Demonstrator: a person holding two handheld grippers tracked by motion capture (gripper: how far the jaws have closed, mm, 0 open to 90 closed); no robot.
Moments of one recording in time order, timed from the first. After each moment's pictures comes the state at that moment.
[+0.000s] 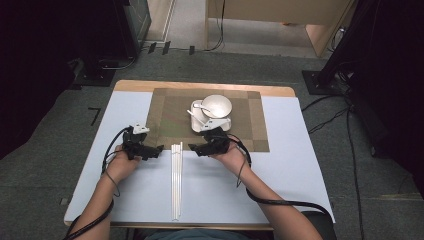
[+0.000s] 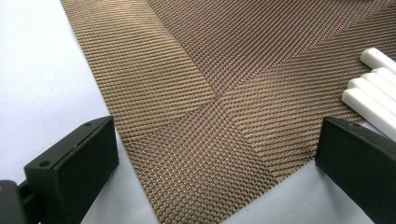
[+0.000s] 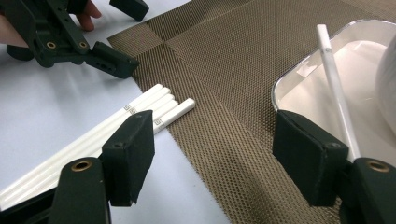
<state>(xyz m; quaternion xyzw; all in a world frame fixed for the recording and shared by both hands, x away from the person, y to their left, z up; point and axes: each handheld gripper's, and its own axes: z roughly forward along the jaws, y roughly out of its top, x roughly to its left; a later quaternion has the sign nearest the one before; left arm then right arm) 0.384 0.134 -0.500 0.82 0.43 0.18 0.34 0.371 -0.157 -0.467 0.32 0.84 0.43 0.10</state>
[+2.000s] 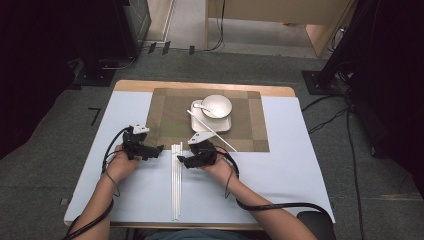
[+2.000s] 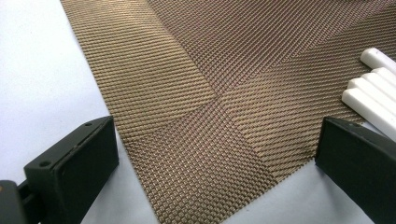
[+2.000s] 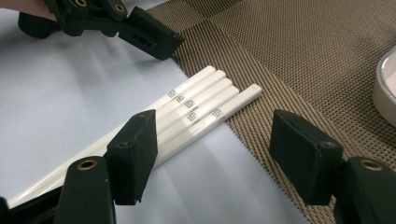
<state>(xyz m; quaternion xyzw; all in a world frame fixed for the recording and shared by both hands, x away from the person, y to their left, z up) 0.384 0.134 -0.500 0.82 0.43 0.17 0.34 0.350 -0.119 -0.499 0.31 0.85 0.43 0.09</state>
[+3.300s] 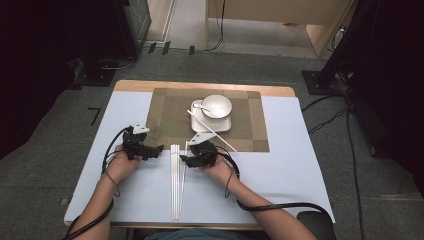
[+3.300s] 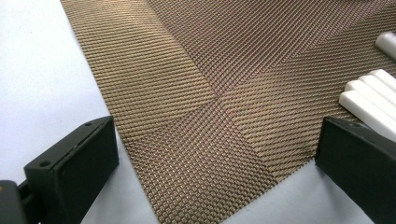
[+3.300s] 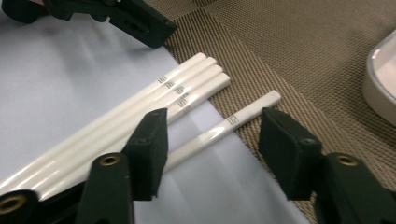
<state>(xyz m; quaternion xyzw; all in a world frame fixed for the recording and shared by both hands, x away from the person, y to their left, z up) 0.384 0.134 -0.500 0.82 0.43 0.18 0.34 0.349 -0.123 -0.500 0.30 0.85 0.41 0.11</state>
